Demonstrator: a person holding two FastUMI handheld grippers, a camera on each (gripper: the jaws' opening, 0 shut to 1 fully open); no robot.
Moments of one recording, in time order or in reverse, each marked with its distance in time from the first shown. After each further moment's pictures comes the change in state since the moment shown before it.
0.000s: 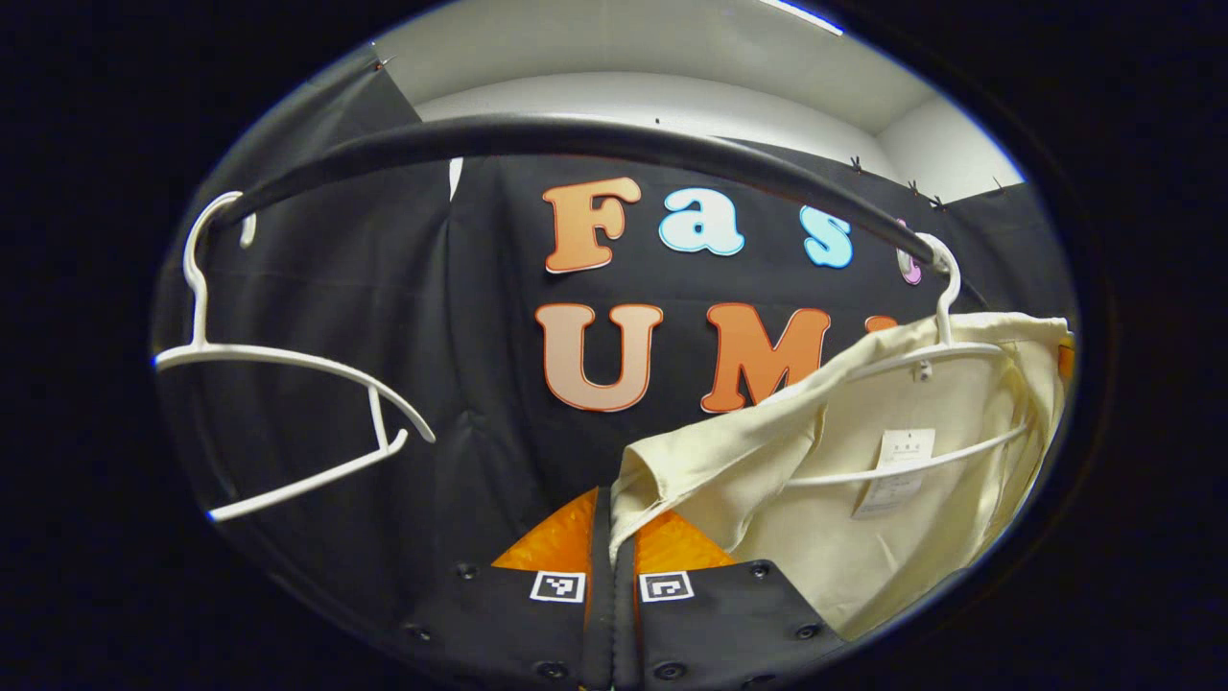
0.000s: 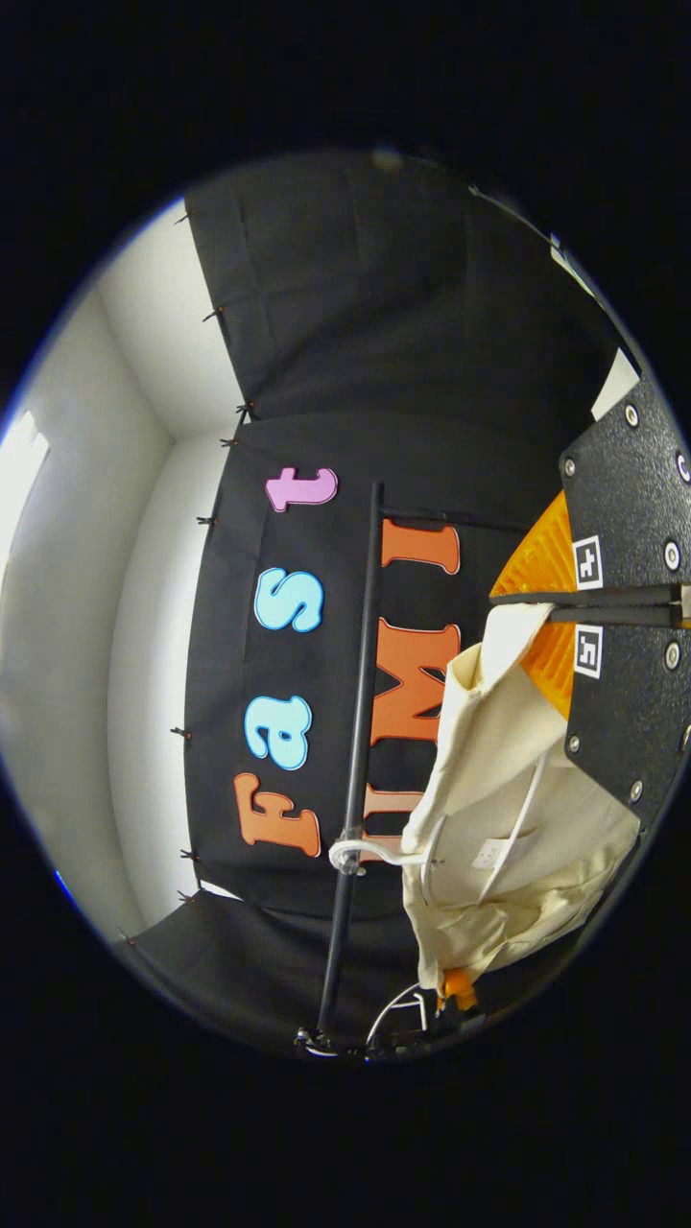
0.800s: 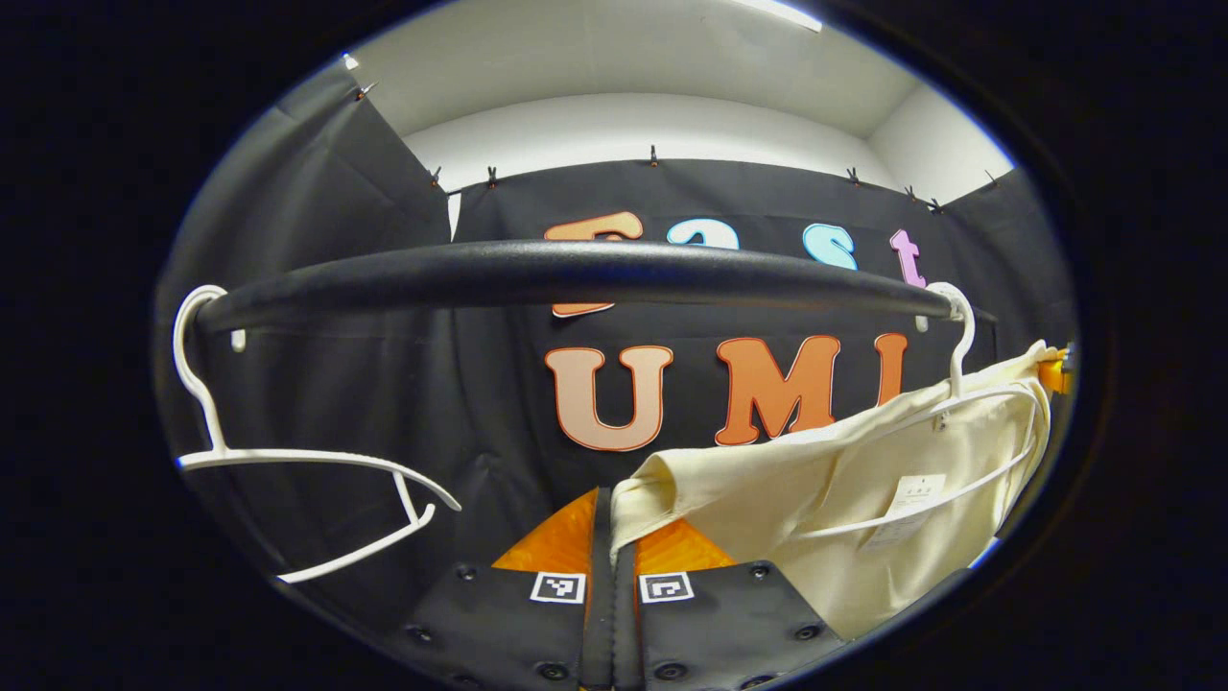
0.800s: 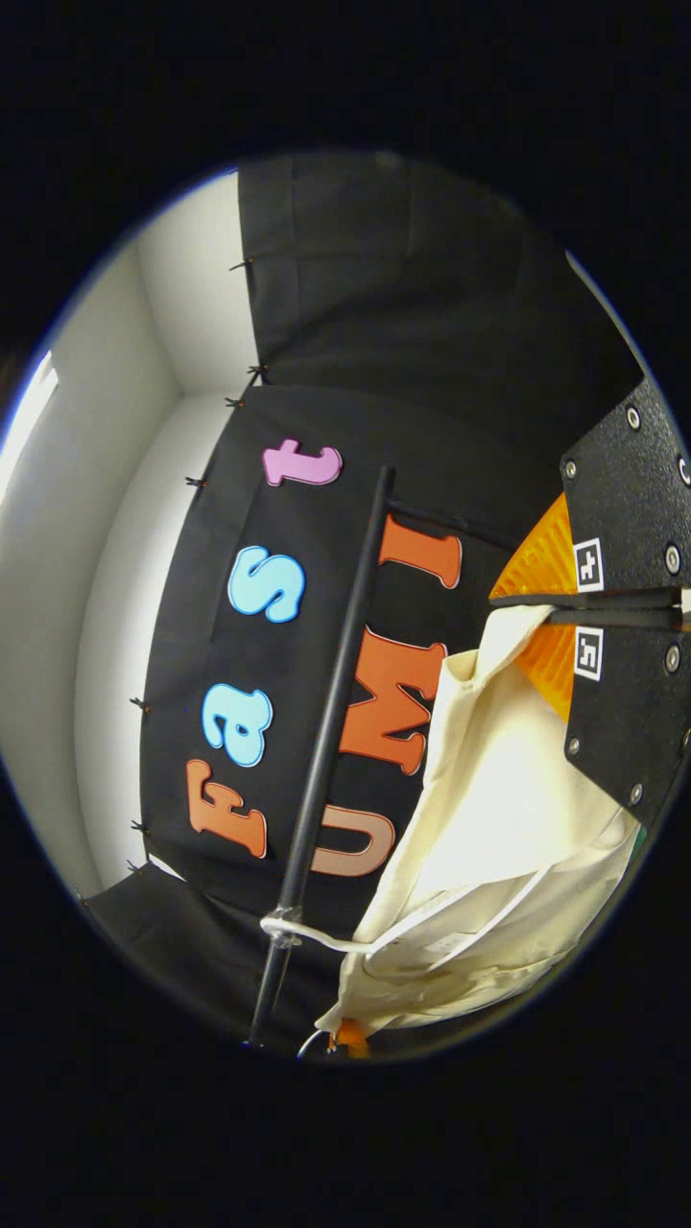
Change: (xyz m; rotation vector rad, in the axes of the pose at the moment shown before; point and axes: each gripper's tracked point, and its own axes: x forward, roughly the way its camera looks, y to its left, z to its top) left arm 0.005 0.006 0.045 0.052 -0.066 0.021; right arm 0.093 -0.023 -0.054 -0.104 0.104 0.086
